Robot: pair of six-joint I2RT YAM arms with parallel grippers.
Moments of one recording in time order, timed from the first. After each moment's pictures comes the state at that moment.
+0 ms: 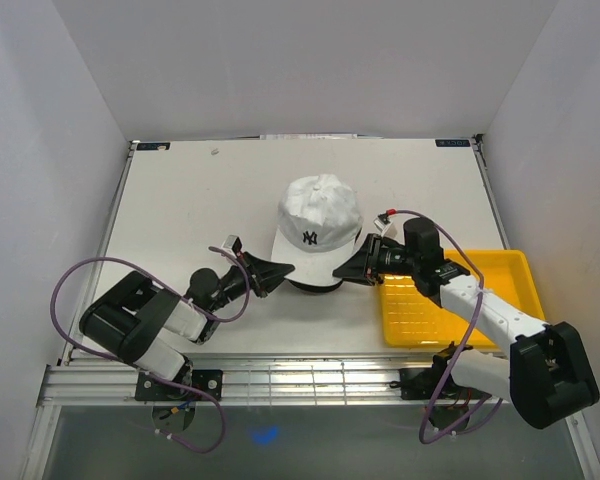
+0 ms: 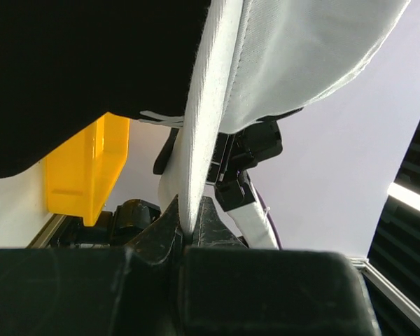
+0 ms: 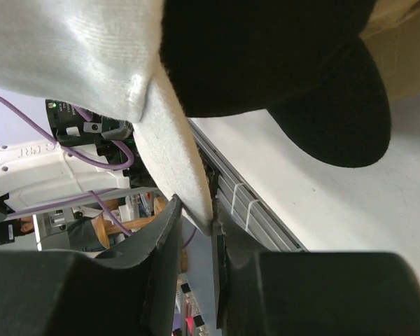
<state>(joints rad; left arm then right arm) -0.54 1.51 0.14 1.45 0.48 -1.78 0.41 1.13 0.55 0.06 -0.78 0.95</state>
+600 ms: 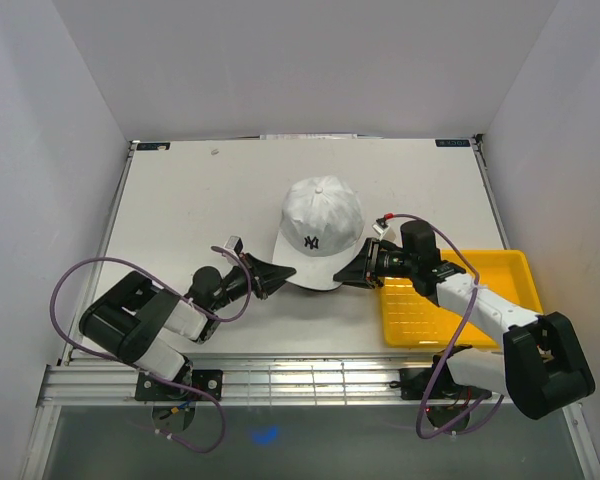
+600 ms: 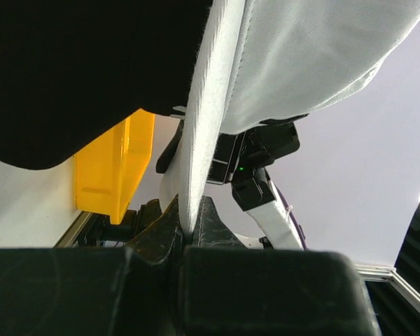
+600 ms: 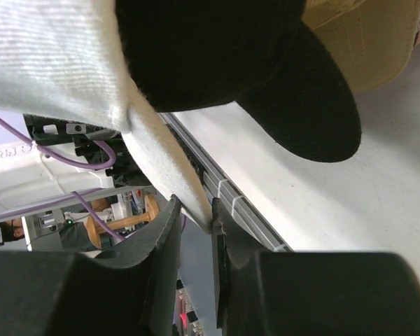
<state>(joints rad) -0.54 1.54 0.14 1.41 0.49 -1.72 0.41 1.18 0.53 0.06 -0.78 0.91</state>
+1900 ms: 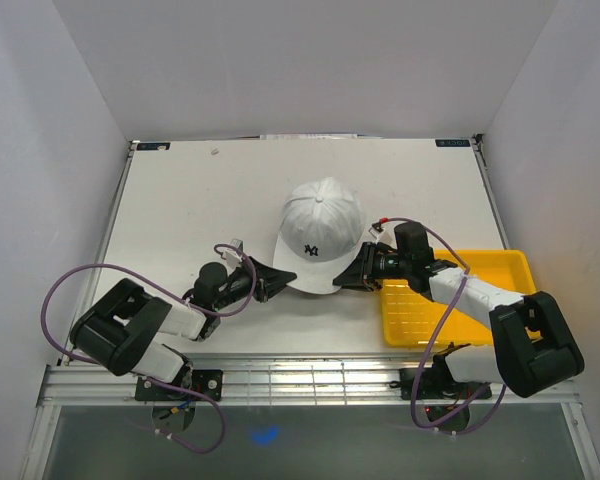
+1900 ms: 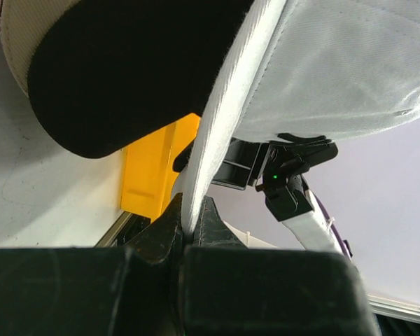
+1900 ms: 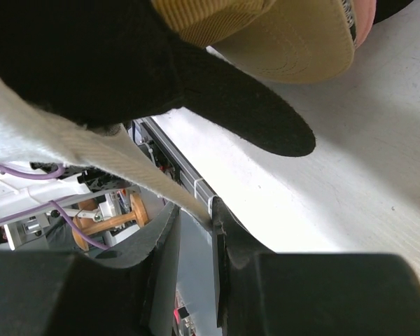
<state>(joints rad) -0.55 1.45 0.17 1.11 0.45 -1.60 0.40 1.30 0.53 0.06 -0.77 0.85</state>
